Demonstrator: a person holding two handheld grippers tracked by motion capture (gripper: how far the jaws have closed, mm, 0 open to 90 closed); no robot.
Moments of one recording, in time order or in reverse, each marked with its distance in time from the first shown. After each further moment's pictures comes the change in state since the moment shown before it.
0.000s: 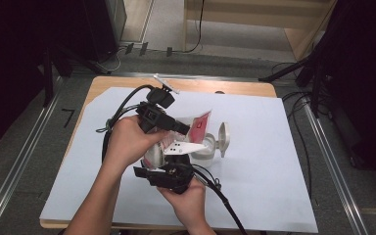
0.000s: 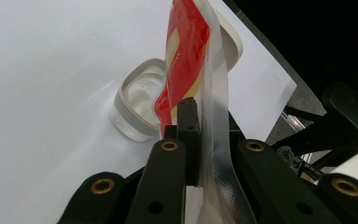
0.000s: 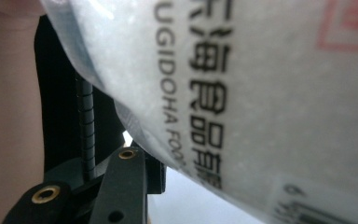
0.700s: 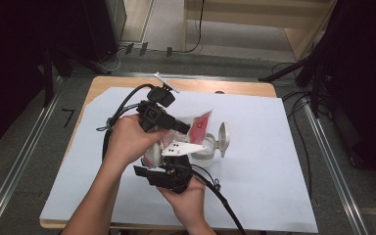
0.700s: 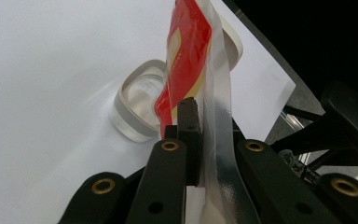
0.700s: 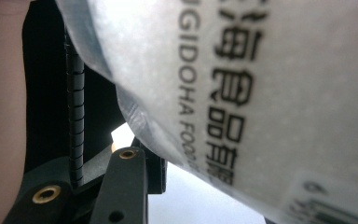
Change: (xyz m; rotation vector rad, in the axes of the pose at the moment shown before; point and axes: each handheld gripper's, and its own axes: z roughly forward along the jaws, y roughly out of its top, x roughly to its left) left arm 0.003 0.003 0.000 0.014 -0.005 0.008; right arm 0.001 0.000 0.002 -0.006 -0.038 -0.046
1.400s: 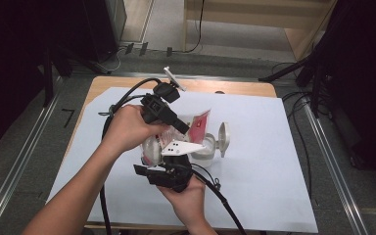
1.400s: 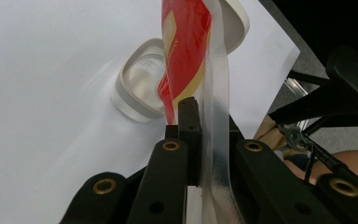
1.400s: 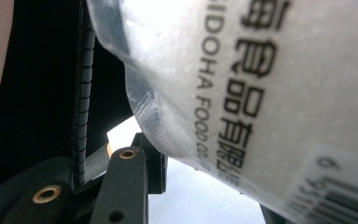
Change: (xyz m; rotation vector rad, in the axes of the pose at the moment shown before) left arm 0.008 0.020 0.004 0.161 -0.018 0.050; right arm 0.000 0.002 0.000 -0.004 -0.014 -0.025
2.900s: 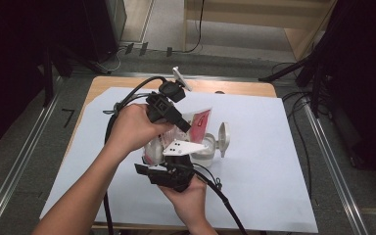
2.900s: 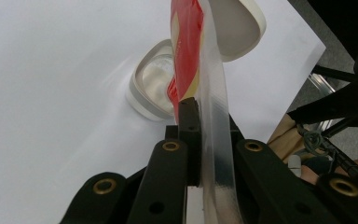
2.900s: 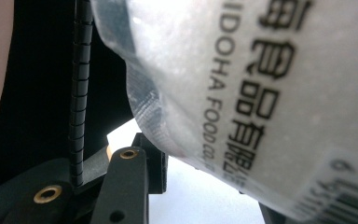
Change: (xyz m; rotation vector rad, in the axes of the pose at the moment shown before) left arm -0.010 0.009 0.003 0.028 0.083 -0.004; right arm 0.000 0.001 -0.004 -0.014 0.002 -0.008
